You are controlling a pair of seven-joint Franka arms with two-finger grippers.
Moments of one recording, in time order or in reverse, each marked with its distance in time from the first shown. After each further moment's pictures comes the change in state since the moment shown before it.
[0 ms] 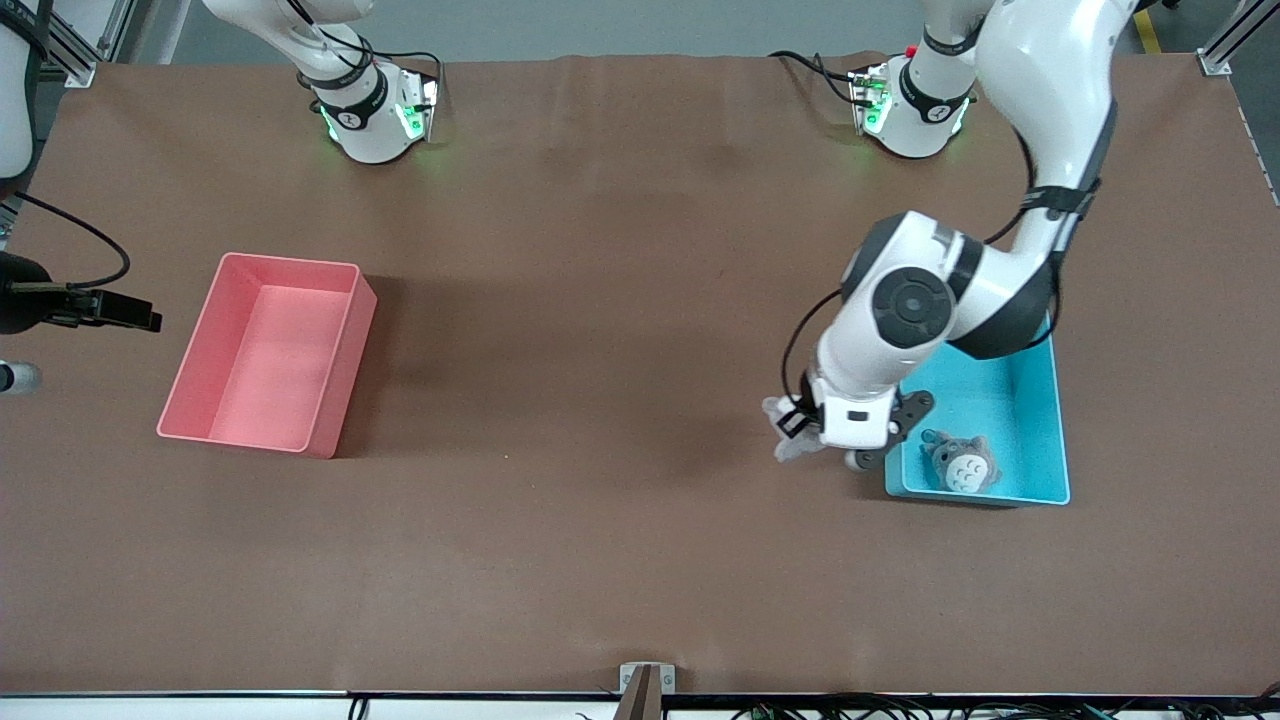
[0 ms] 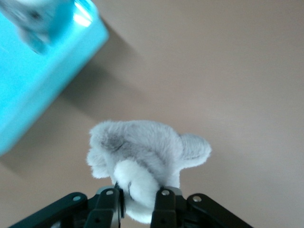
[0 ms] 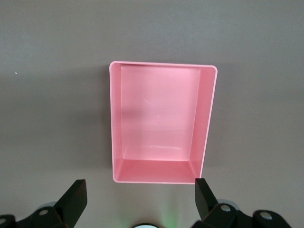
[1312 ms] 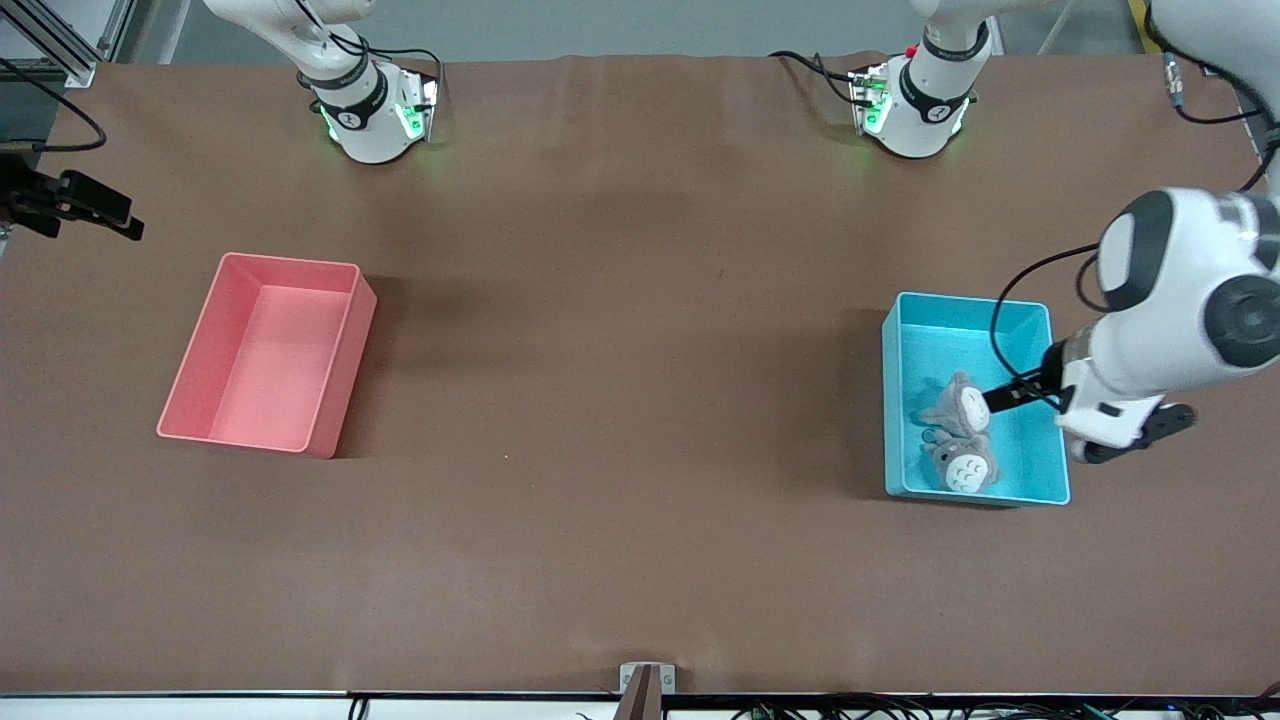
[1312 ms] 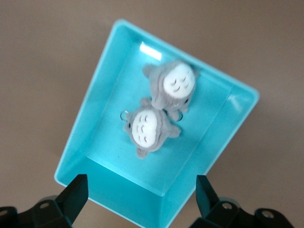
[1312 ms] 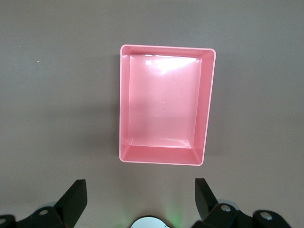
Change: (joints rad) left arm 0.344 -0.182 -0.006 -0.022 0.029 -0.219 0.580; right arm -0.021 -0.351 0.032 -0.302 -0.003 0.074 0.000
